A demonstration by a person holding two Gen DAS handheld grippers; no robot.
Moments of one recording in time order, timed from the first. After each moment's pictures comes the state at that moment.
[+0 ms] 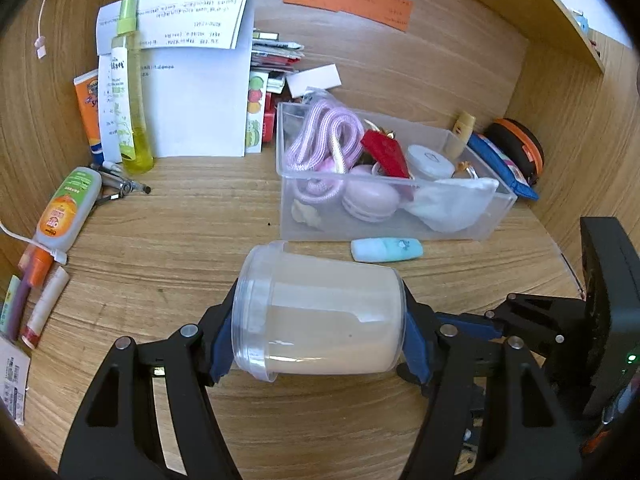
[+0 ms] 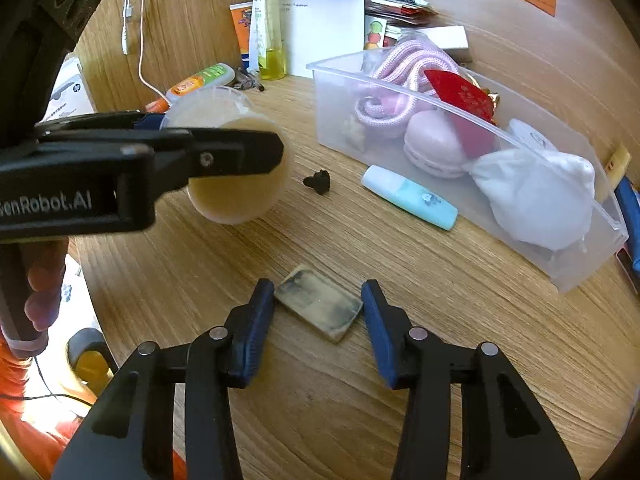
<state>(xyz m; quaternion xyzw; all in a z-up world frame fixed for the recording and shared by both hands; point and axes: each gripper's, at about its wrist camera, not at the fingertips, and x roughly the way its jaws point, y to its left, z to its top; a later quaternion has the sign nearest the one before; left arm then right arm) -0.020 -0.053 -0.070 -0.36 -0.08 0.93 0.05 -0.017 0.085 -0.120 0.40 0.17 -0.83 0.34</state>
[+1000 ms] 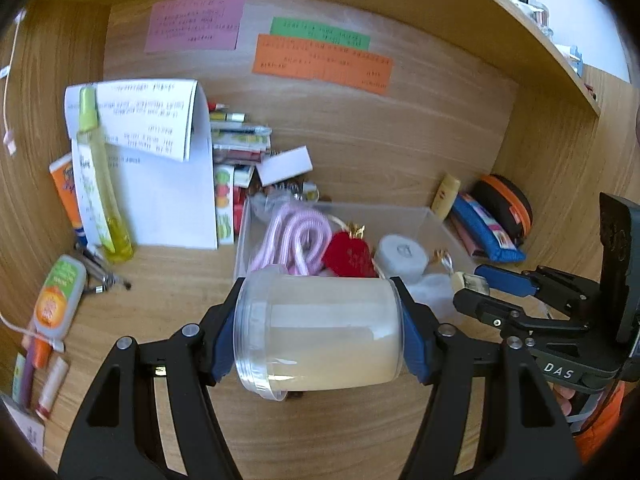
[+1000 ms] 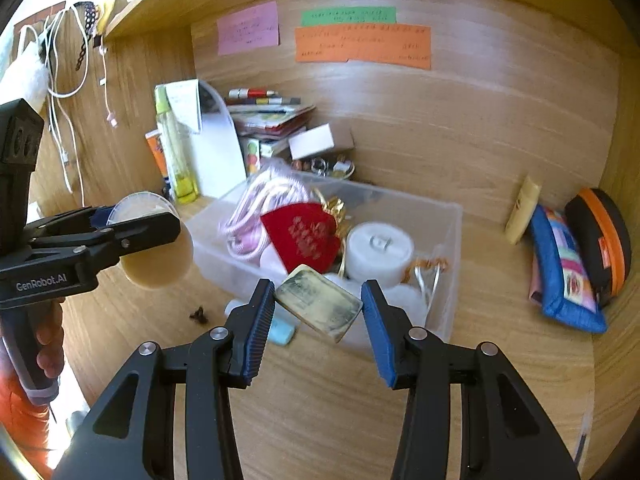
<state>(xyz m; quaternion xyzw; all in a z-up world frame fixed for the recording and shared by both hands) -0.071 -0.030 -0.007 -0.29 -0.07 0.95 0.06 -0.088 0.162 -0.027 0.31 0.08 -0.90 0.28</state>
